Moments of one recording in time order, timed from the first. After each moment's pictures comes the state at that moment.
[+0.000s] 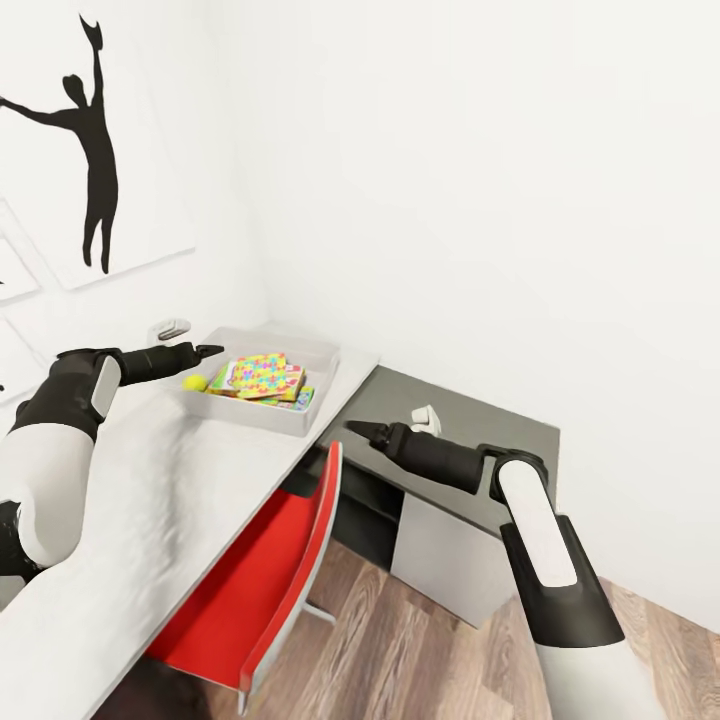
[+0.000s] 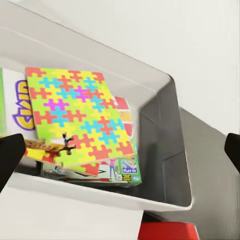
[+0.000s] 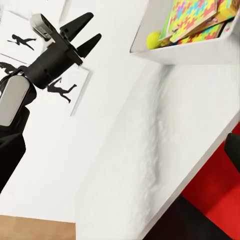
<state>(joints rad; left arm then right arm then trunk) -1.27 0.26 0.31 -0.59 -0.04 0.65 -0.65 -0.59 0.08 0.11 -1.58 -1.09 1.04 0.00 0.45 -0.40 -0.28</state>
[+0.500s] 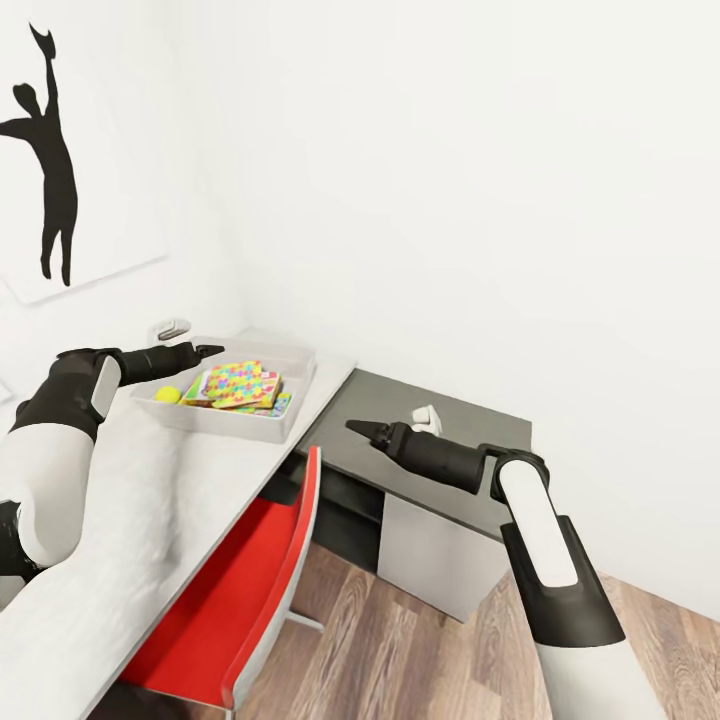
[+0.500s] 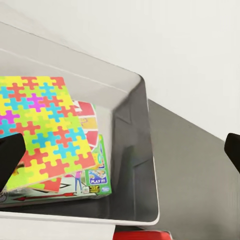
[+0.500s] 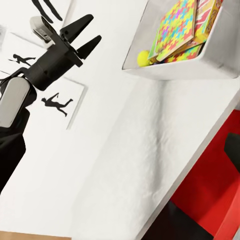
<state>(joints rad) -1.27 0.26 0.31 -0.59 -0.04 0.65 -0.65 -0.59 0.08 0.11 -1.58 -1.09 1.04 0.00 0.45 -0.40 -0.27</state>
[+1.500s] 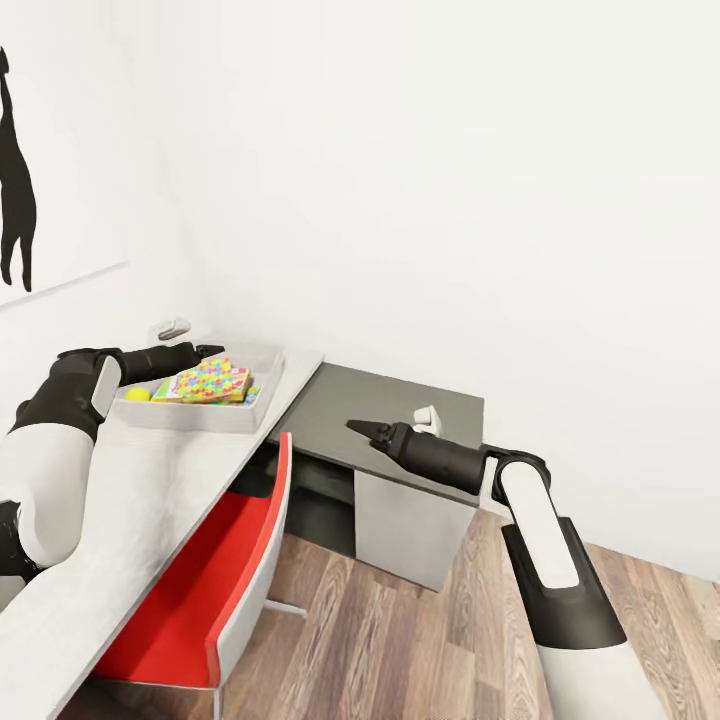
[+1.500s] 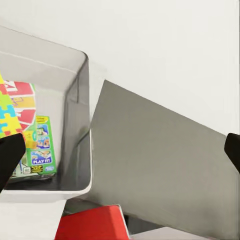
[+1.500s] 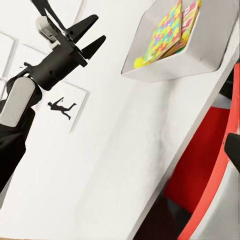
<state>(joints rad) -1.27 0.26 0.31 -0.59 -0.04 0.65 -0.65 -0.59 0.08 0.10 -1.58 -1.09 1.04 0.02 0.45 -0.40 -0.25</state>
